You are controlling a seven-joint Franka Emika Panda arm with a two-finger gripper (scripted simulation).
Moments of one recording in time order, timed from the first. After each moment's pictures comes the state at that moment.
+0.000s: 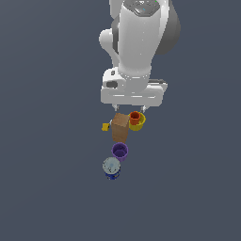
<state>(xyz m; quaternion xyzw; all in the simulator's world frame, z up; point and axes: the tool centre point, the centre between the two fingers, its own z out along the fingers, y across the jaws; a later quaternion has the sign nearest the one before) -0.012 0.034 0.276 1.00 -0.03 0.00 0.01</state>
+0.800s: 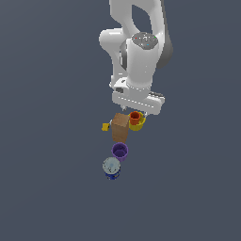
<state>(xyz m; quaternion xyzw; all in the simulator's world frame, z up) -0.064 0.063 0.202 0.98 -0.19 0.00 0.00</state>
